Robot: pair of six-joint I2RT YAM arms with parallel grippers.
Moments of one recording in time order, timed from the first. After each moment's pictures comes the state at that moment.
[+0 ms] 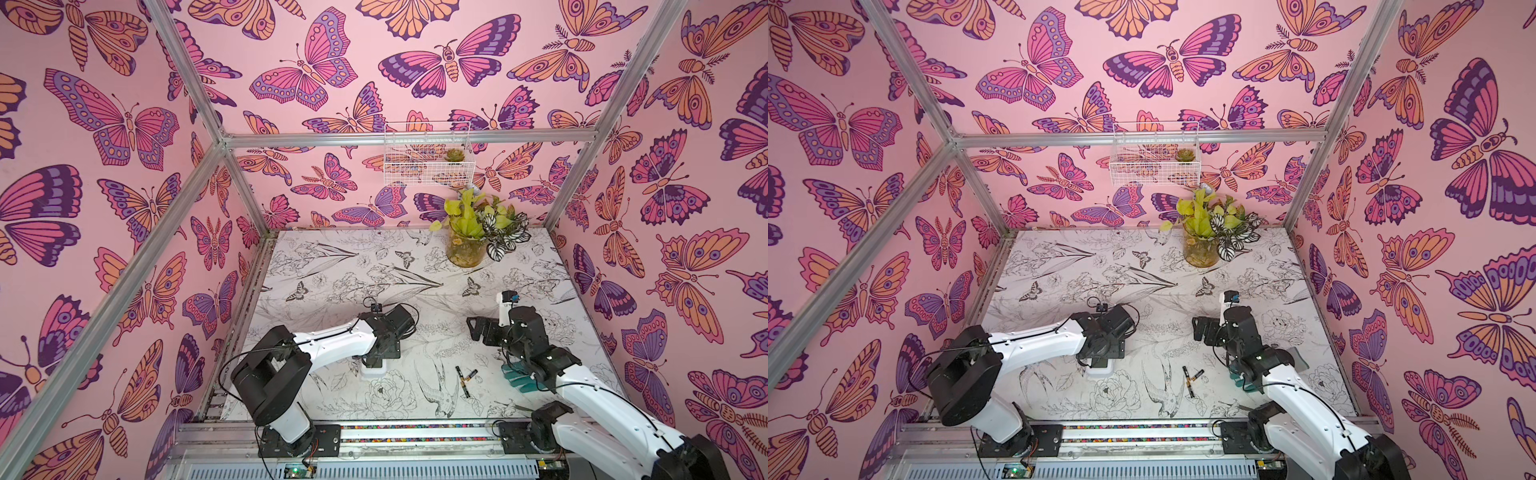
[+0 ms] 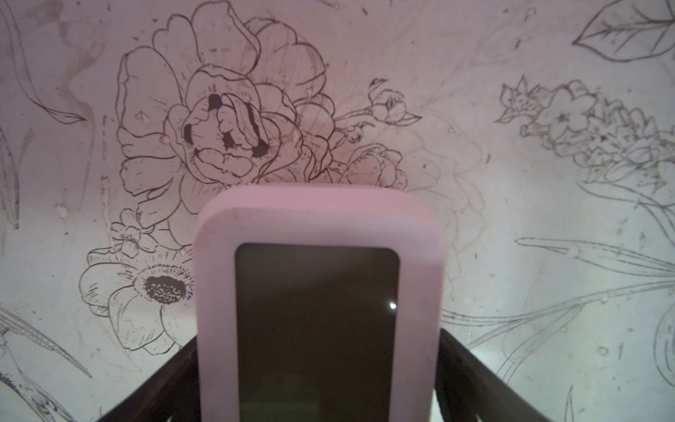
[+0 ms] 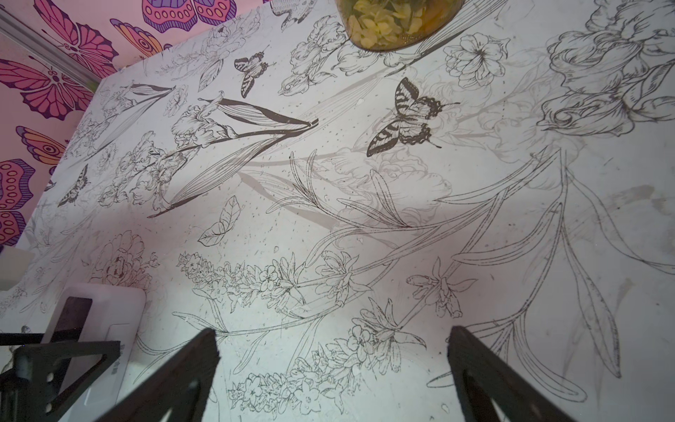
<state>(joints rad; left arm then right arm) -0.85 1.61 0.94 -0.73 -0.29 -0.86 0.40 0.90 0.40 -0.13 -0.01 0.49</state>
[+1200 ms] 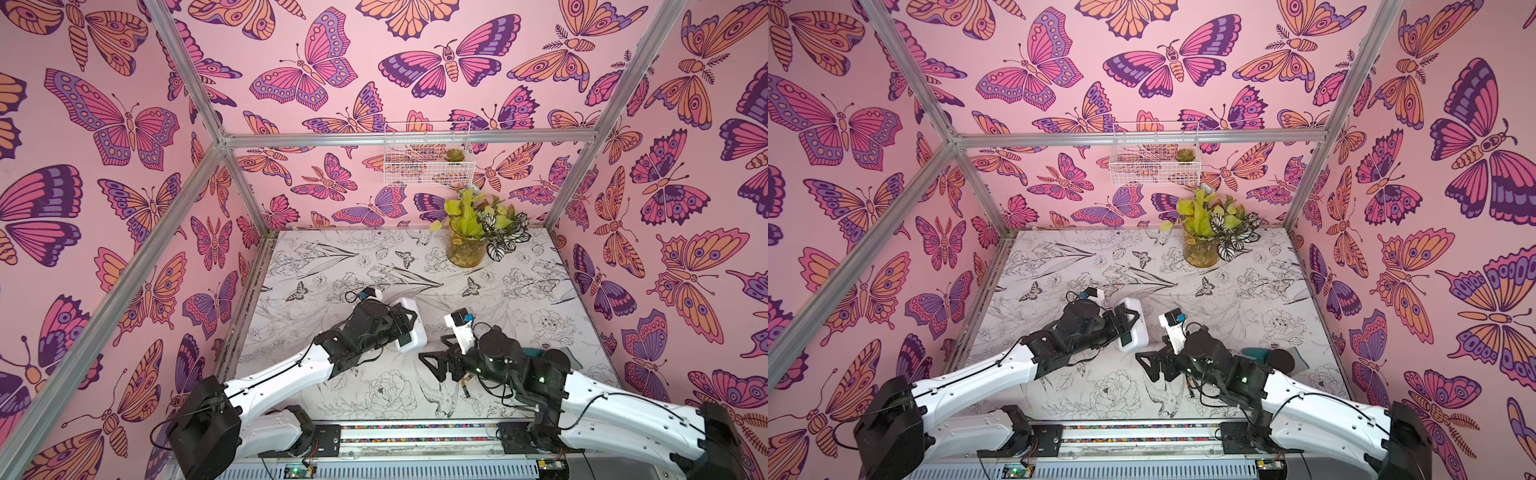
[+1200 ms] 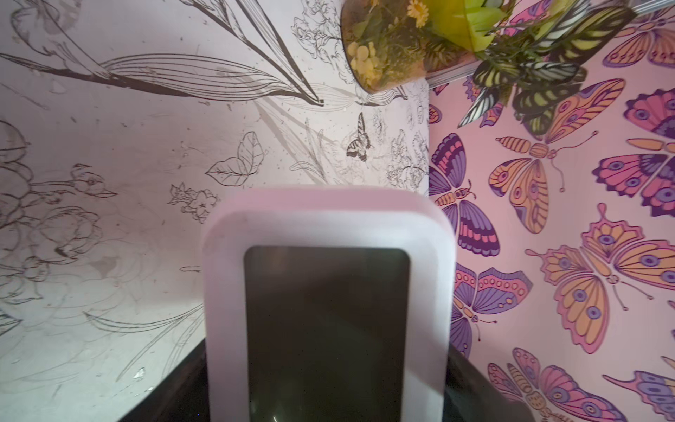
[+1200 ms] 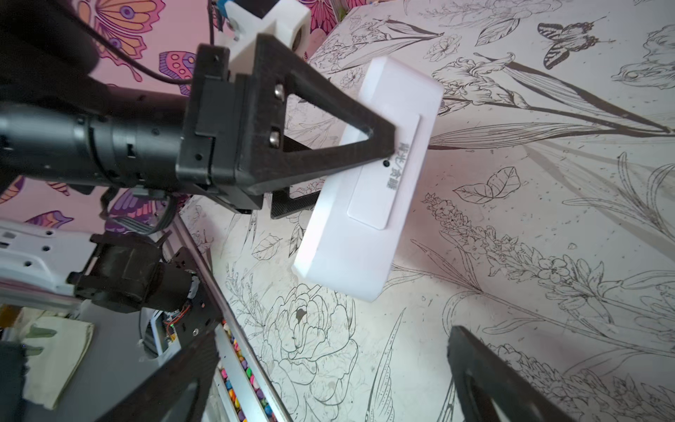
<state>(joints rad) -0.80 1.19 0.69 -0.05 0.04 -1.15 1.07 0.90 0.56 -0.11 0.08 0.54</state>
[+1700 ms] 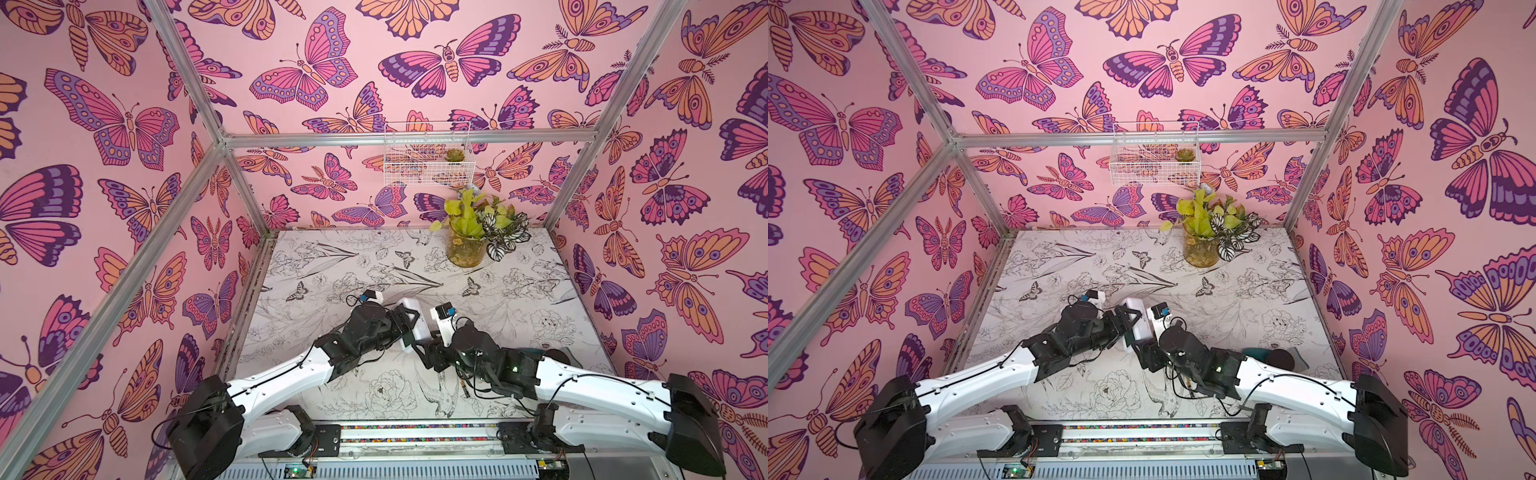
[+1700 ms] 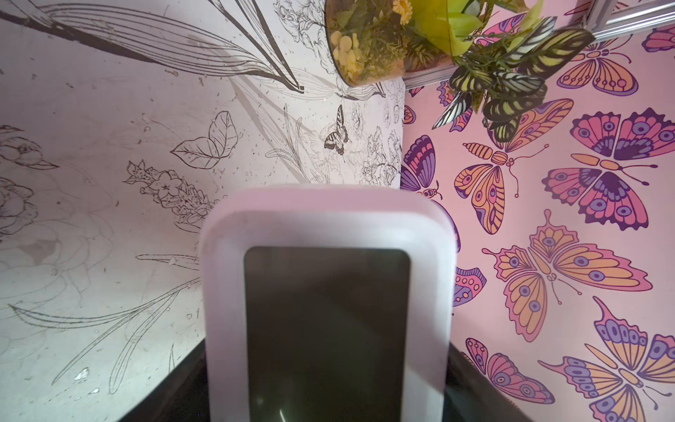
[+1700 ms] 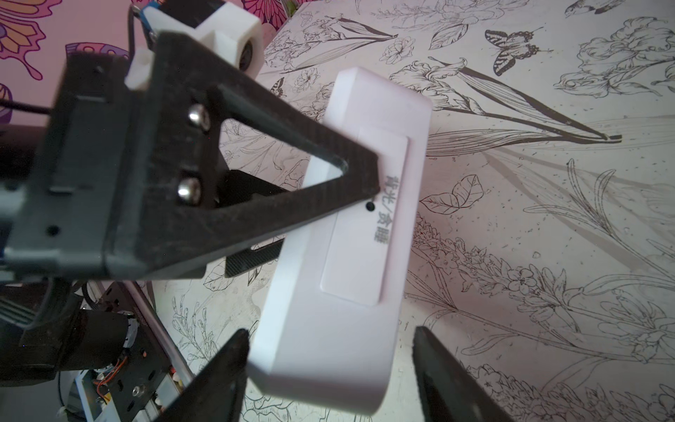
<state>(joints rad) -0.80 1.19 0.64 0.06 0.09 -1.25 1.10 1.10 0.65 -0.09 0.22 0.57</state>
